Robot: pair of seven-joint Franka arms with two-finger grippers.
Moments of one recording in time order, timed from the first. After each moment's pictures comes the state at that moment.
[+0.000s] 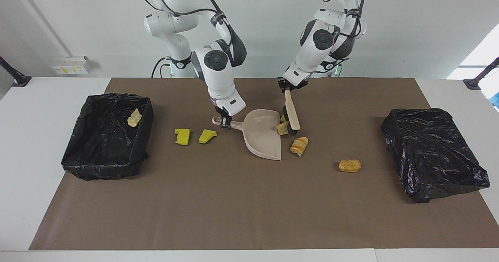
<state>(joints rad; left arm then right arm) -0.56 -0.22 -0.12 -2.44 -0.39 2.11 -0.49 0.37 0.18 0.11 -2.01 0.05 2.17 -1.01</state>
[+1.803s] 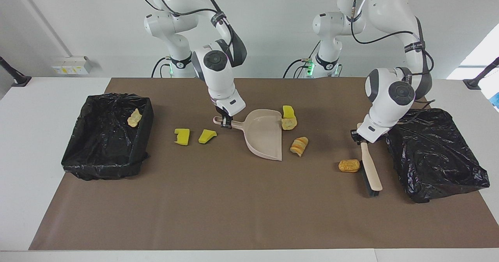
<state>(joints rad) -0.03 0.24 -0.10 -1.95 0.12 2.02 -0.05 0.37 0.18 0.11 -2.01 0.06 2.18 -0.99</state>
